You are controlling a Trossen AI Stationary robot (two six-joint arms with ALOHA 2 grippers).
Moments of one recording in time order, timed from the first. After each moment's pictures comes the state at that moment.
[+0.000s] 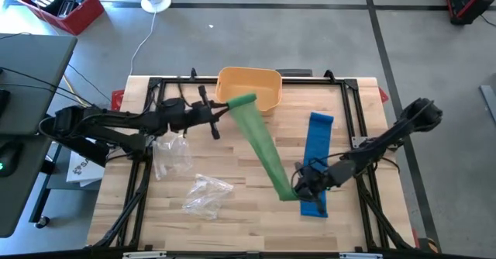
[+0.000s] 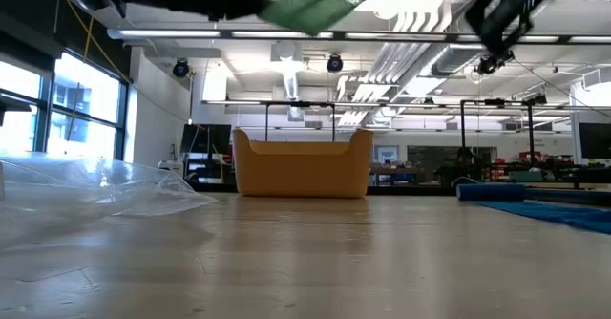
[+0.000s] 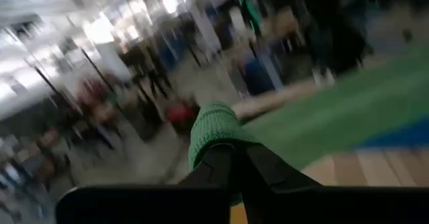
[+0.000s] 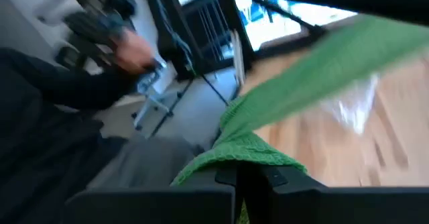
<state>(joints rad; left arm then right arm) 0.16 1.14 0.62 0.47 -0.22 0.50 0.60 1.25 0.54 0.58 0.18 0.40</state>
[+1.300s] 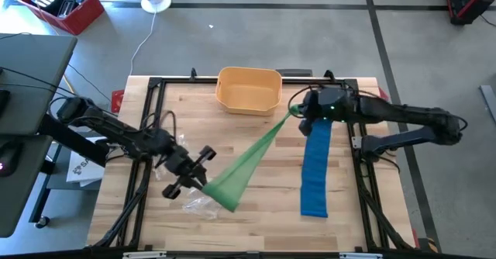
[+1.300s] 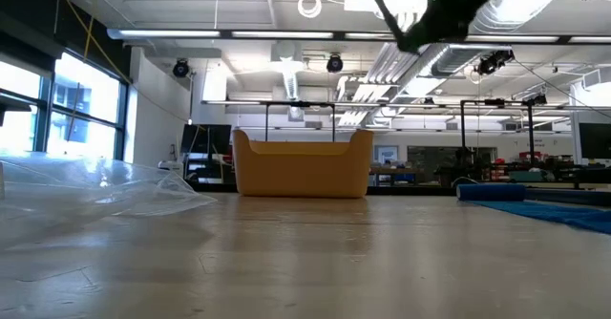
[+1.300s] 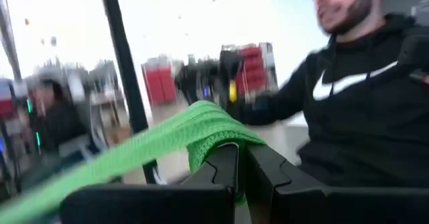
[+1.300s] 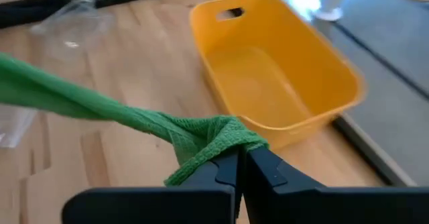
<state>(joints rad) -0.37 1.14 0.62 0.82 0.43 0.14 -0.24 1.05 0.87 -0.42 0.18 0.10</state>
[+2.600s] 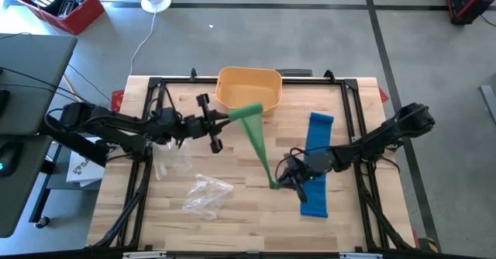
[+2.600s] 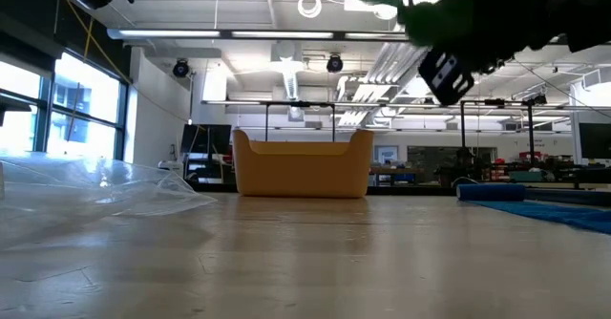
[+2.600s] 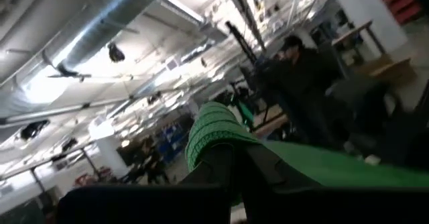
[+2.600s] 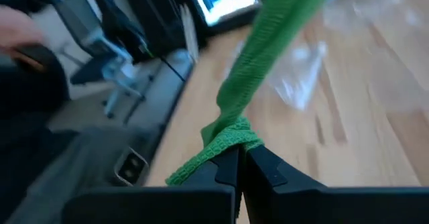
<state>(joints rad) 0.00 1.22 0.62 0.95 -0.14 0.64 0.39 1.45 0.51 0.71 0.01 0.43</state>
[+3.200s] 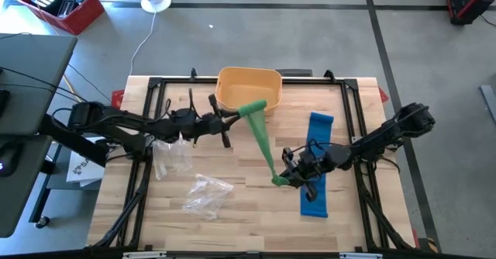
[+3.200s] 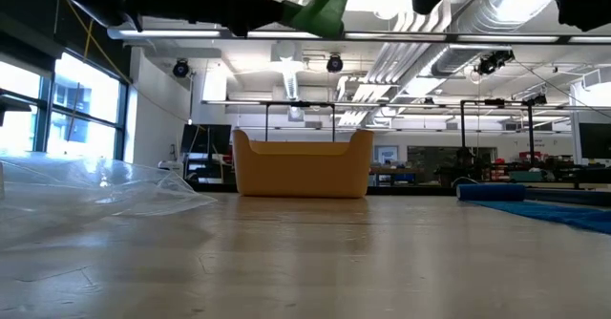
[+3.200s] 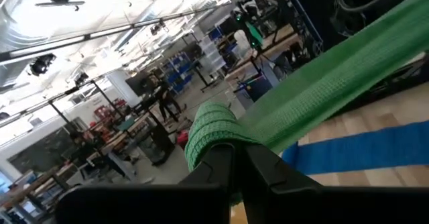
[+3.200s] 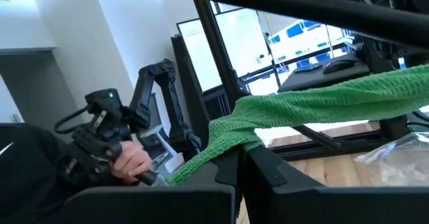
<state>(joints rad) 0.05 1.37 0.62 0.87 -0.28 0.63 0.39 1.45 0.51 1.14 0.00 0.33</state>
